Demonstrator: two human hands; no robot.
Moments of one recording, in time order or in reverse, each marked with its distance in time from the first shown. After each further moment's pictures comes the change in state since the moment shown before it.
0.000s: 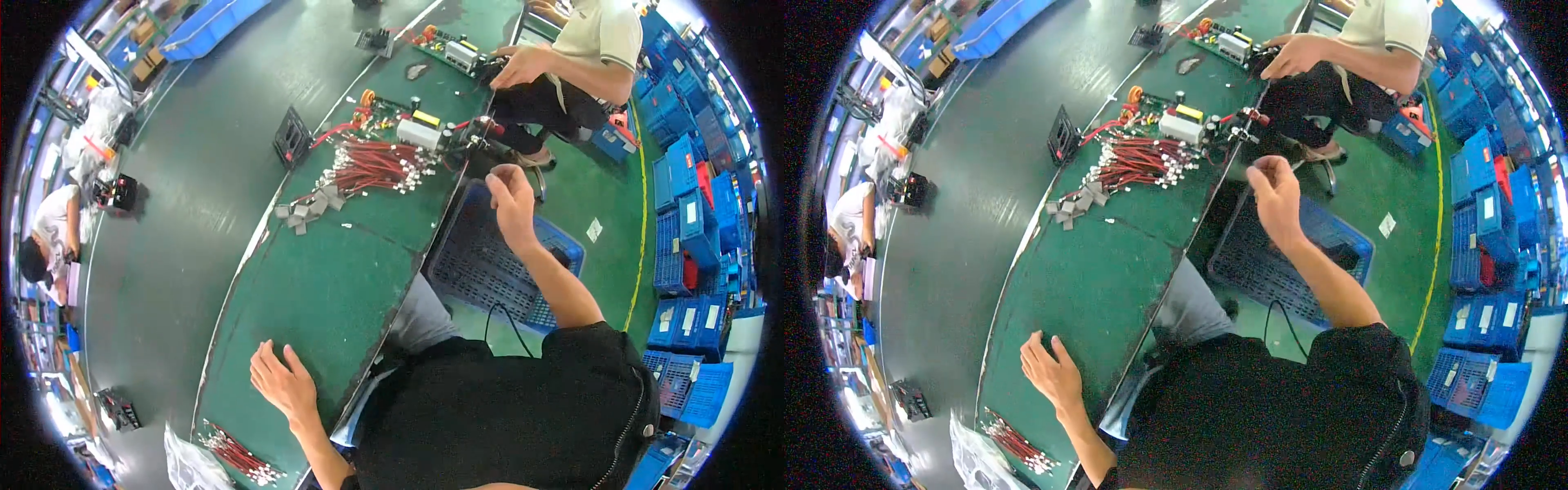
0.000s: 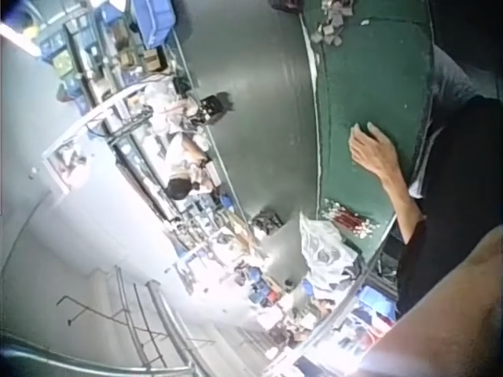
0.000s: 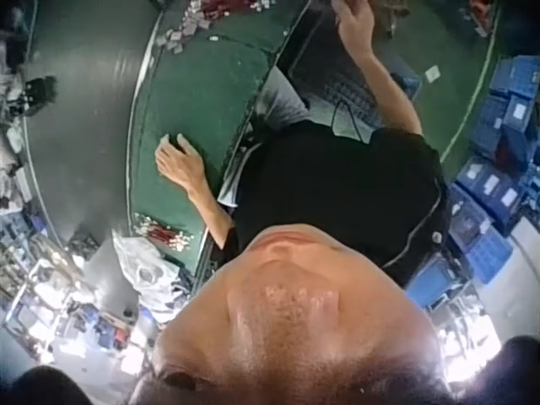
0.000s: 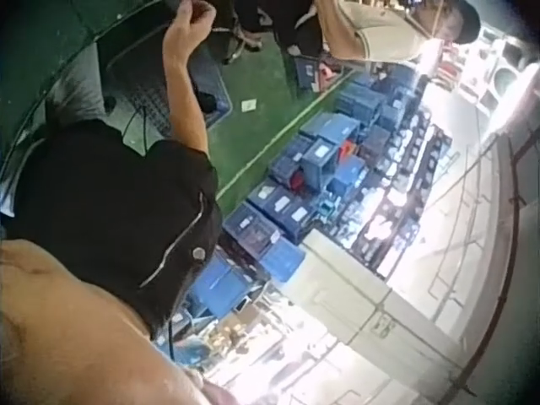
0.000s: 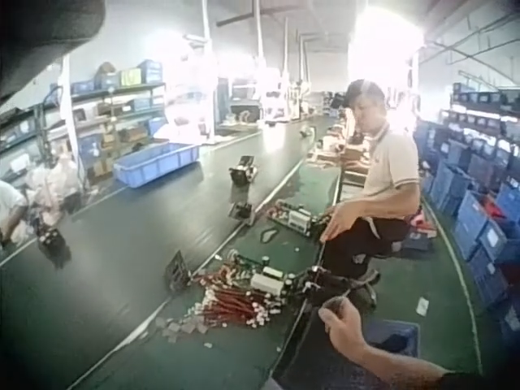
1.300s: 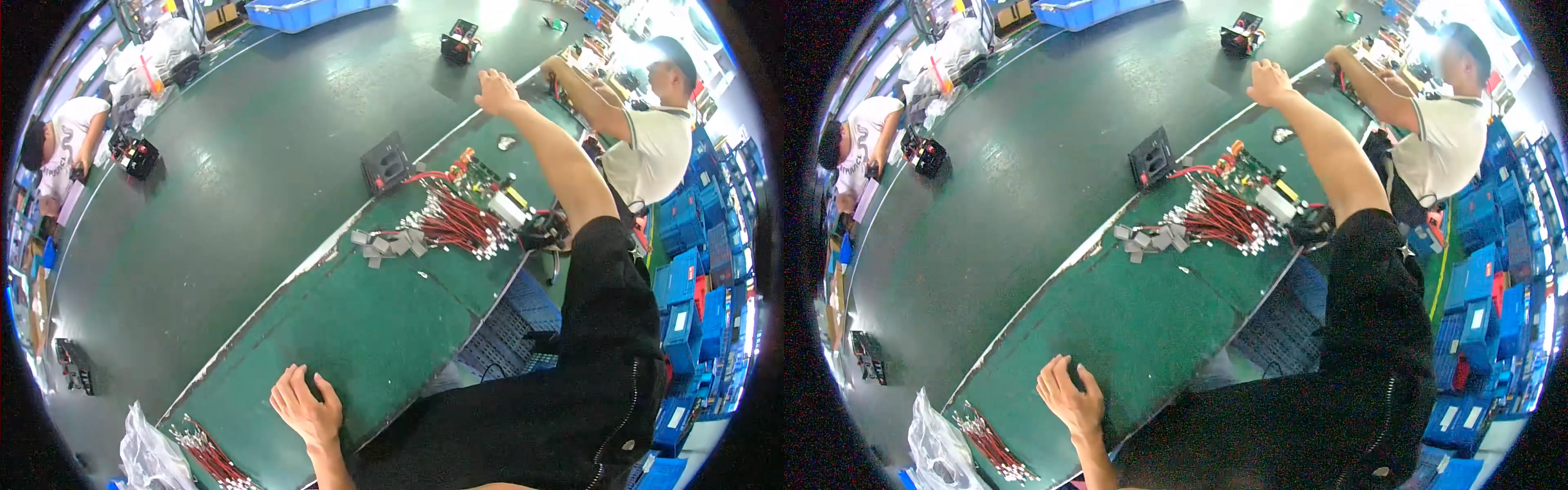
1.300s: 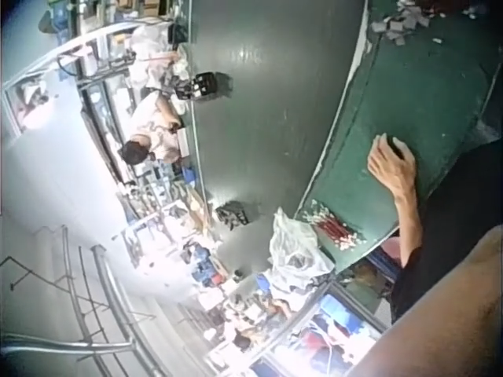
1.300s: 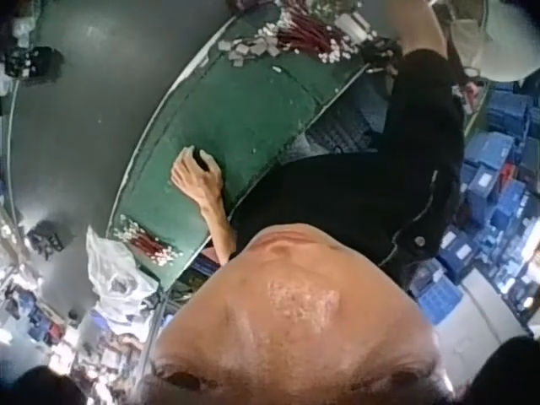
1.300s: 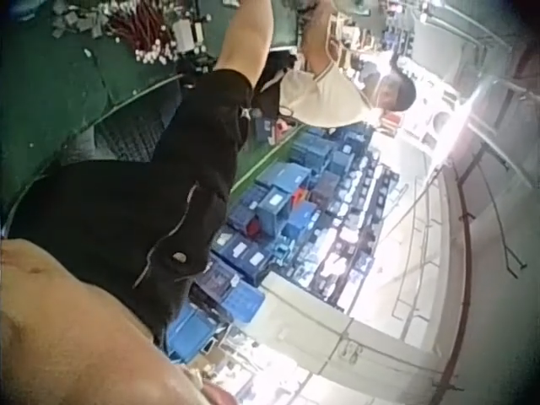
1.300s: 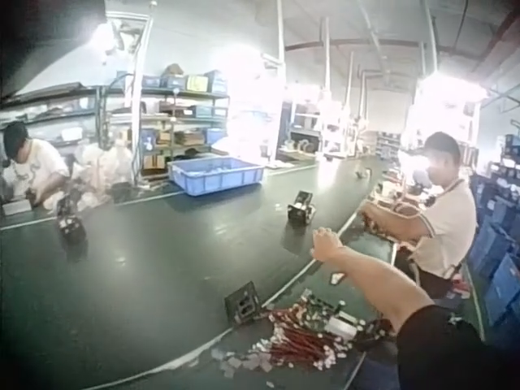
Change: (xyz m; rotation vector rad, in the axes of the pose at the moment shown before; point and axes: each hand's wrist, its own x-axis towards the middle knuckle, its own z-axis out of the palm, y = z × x) left_hand 0.011 -0.003 0.007 -0.143 0.130 -0.139; right_hand 0.345 -0.042 0.238 -1.423 -0.372 -0.789
